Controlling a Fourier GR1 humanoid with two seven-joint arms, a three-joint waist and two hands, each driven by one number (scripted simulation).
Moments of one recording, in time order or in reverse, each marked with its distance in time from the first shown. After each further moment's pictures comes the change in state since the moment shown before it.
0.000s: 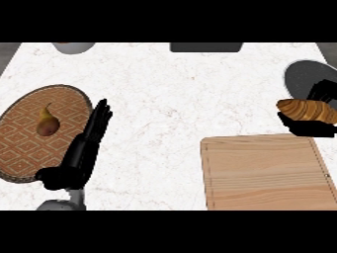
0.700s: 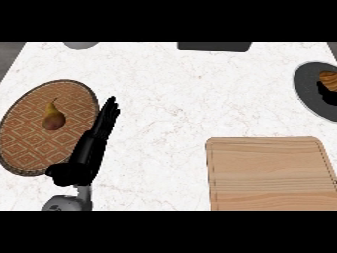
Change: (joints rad) left arm -0.033 -0.023 -0.016 0.029 -0.018 -0.003 -0.008; right arm -0.320 -0.160 -0.259 0.740 -0.005 -0.368 -0.412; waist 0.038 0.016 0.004
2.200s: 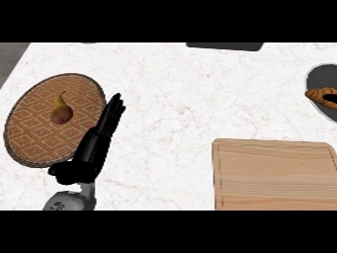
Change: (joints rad) left arm -0.027 -0.009 -0.013 -0.007 0.000 -0.019 0.005; right arm -0.236 -0.165 -0.155 0.543 -0.097 0.319 -0.188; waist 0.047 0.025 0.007
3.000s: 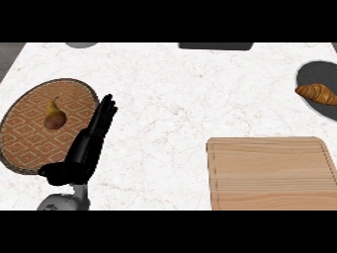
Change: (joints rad) left arm 0.021 0.016 0.031 -0.009 0.010 0.002 -0.002; right arm 0.159 -0.167 -0.113 0.046 -0.135 0.522 -0.147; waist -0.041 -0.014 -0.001
